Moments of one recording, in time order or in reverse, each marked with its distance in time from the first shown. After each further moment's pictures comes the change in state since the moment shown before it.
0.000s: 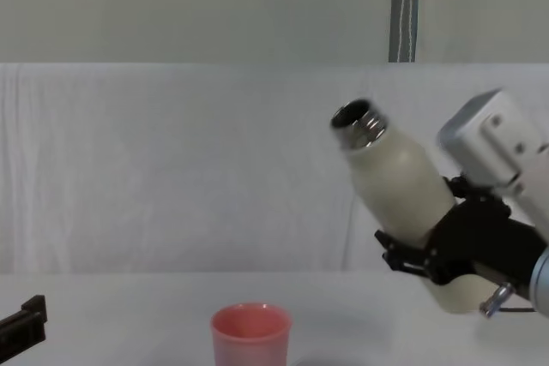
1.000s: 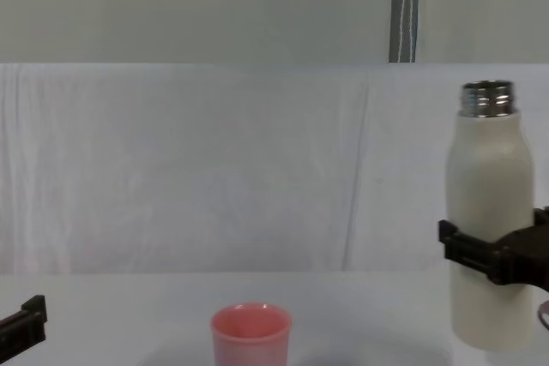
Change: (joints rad) left arm 0.000 0.000 0.000 0.000 0.000 0.000 0.000; right arm -0.139 -0.081 0.200 -0.072 0.430 0.022 0.125
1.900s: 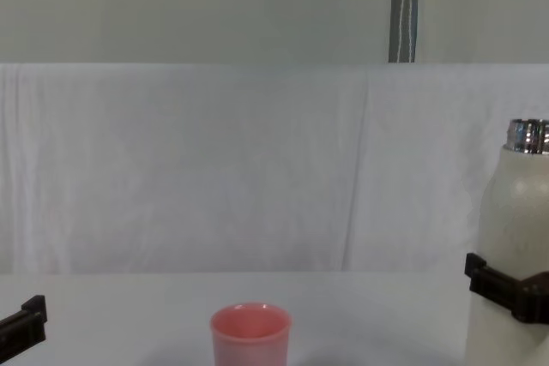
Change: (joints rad) left arm 0.000 0.000 0.000 0.000 0.000 0.000 0.000; right arm -0.054 -0.024 0.047 0.034 0.114 -0.032 0.011
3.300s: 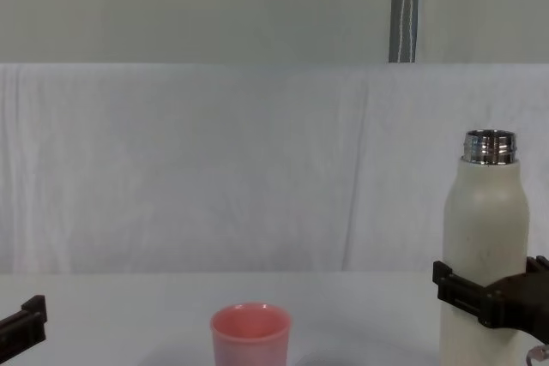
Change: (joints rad) left arm 0.000 0.000 0.000 0.000 0.000 0.000 0.000; right arm 0.072 -0.001 -0.047 0.095 -0.039 -0.022 0.012
